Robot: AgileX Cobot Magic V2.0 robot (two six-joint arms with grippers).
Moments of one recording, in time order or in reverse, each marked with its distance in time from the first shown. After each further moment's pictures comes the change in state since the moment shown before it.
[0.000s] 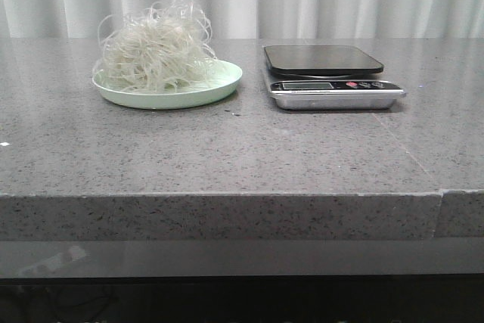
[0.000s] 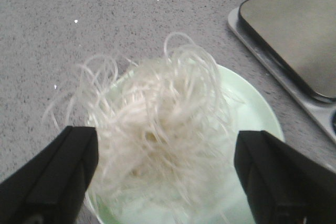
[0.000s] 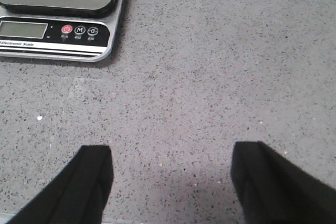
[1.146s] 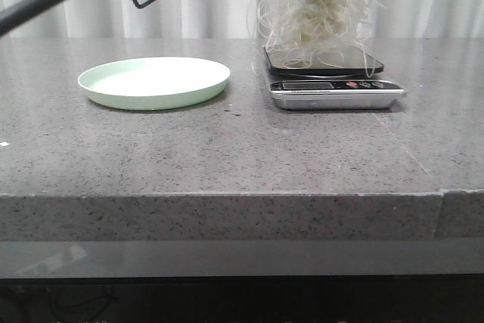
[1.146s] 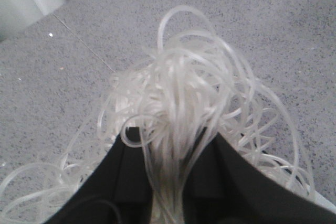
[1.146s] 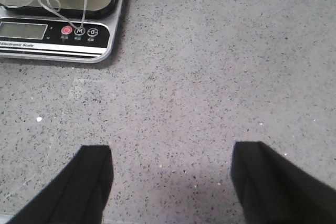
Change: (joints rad) left arm -0.270 0.615 -0.892 0.048 0.171 0.000; right arm 0.000 0.000 0.000 0.000 -0.003 0.000
